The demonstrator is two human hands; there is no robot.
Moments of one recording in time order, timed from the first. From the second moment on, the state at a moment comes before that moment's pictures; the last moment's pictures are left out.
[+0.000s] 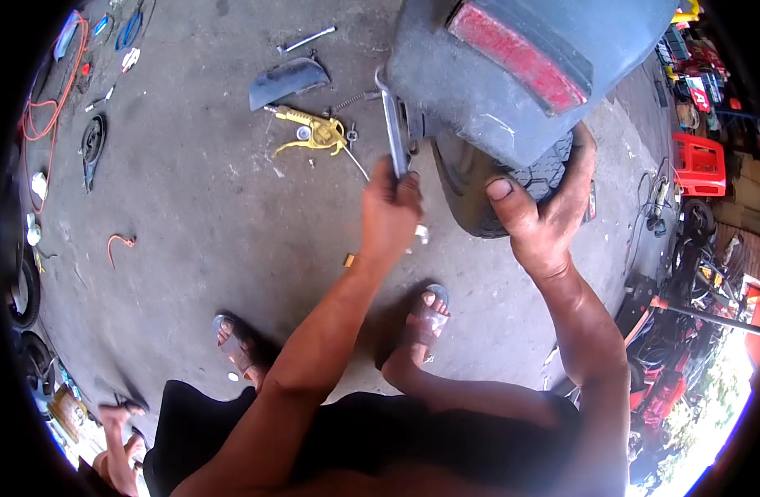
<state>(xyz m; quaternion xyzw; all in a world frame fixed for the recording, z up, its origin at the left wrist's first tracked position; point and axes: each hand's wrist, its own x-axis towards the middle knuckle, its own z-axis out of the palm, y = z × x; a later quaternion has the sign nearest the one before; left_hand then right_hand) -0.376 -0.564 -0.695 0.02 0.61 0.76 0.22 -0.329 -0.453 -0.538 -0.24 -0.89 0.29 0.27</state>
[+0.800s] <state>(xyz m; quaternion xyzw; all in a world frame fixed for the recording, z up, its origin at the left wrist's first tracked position) -0.402 -0.572 -0.662 -0.05 0.54 0.82 0.18 -0.321 -0.451 -0.541 -0.24 -0.88 0.31 0.26</state>
